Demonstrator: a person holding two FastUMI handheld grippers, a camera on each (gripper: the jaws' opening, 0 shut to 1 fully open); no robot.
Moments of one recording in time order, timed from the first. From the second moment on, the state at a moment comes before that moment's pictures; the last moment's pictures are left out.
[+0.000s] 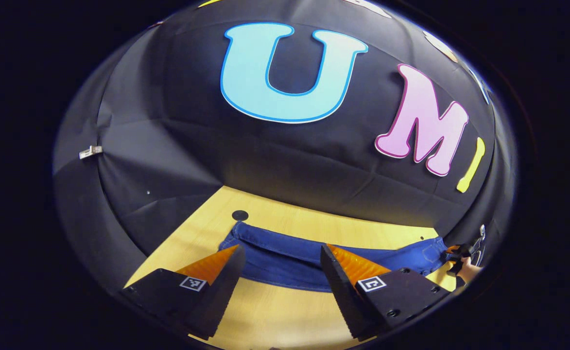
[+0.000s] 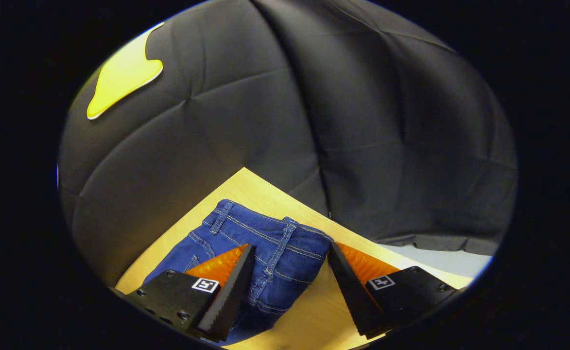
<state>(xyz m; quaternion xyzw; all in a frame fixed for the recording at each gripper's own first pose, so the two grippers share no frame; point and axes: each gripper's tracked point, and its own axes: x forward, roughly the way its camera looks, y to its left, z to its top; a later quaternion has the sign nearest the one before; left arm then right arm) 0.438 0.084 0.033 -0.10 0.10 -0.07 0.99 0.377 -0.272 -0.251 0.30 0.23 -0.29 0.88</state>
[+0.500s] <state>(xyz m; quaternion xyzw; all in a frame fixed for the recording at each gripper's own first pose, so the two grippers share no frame) 0.418 0.087 -0.007 -0.13 0.14 -0.04 0.98 0.386 -0.266 -0.246 0.30 0.22 -0.25 0.89</state>
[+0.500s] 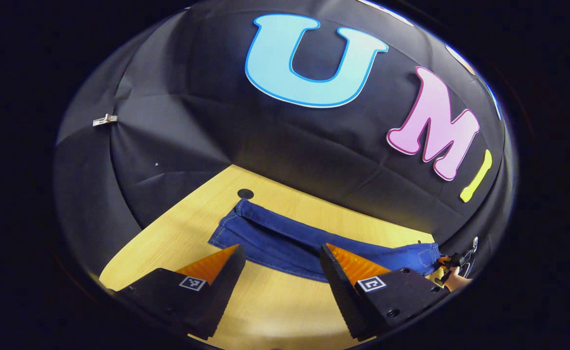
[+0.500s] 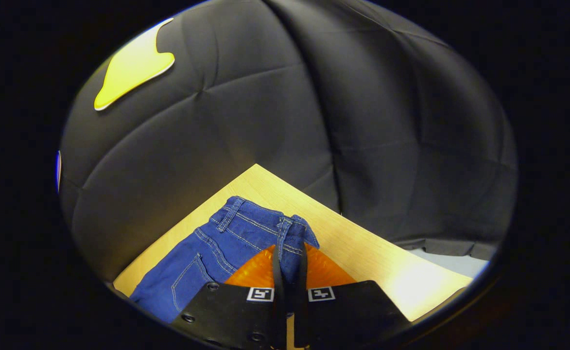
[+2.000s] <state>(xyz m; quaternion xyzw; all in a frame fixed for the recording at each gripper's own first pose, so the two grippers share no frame) 0.460 0.134 -0.060 -0.18 0.08 -0.04 0.98 0.304 -0.206 -0.115 0.08 0.09 0.19 0.98</state>
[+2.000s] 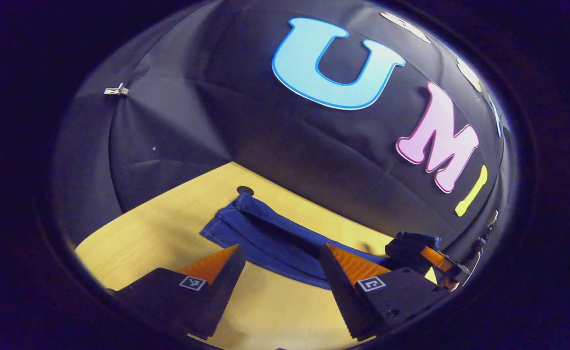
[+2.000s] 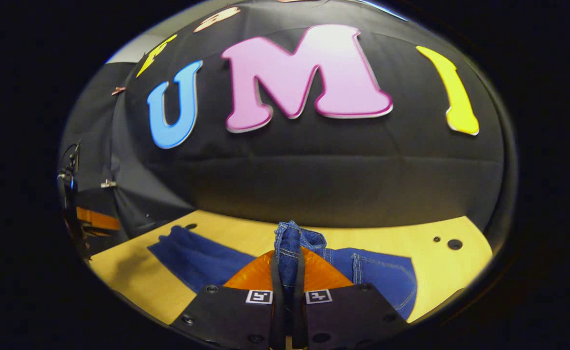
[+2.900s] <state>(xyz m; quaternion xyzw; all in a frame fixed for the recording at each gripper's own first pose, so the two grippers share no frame) 0.647 0.215 -0.119 -0.06 0.18 0.00 0.98 0.250 -0.225 -0.121 0.04 0.10 0.19 0.98</state>
